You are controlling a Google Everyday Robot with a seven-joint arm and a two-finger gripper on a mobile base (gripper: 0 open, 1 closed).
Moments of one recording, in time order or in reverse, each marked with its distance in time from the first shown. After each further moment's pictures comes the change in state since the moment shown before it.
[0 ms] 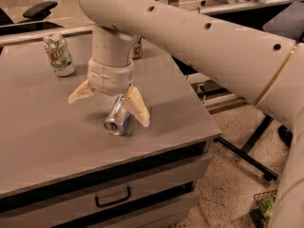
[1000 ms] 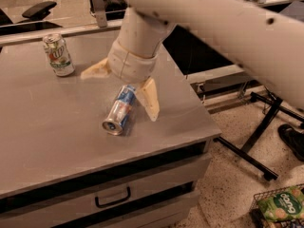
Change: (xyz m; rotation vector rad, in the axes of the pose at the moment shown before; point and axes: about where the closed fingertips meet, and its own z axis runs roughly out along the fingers) arm 0.015 0.016 -0.044 0.226 0.062 0.107
